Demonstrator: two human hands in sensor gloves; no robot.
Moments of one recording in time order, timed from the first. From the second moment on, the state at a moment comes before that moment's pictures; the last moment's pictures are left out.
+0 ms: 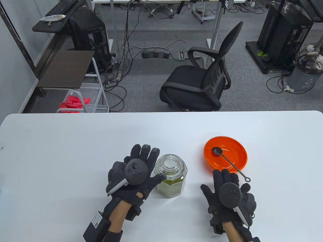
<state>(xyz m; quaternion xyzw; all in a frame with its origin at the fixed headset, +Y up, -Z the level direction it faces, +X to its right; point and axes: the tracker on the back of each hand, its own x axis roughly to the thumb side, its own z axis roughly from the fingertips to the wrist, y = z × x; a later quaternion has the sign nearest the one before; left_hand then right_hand) -0.114 -0.636 -0.330 -0.05 -0.20 0.20 0.96 0.198 -0.711 -0.278 -0.07 -0.09 0.97 0.22</state>
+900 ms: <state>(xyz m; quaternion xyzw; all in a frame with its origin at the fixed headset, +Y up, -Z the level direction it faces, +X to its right) -0.064 -0.636 -0.366 -0.11 -0.22 0.16 0.96 0.200 -0.709 -0.277 -0.06 -0.09 0.97 0.24</state>
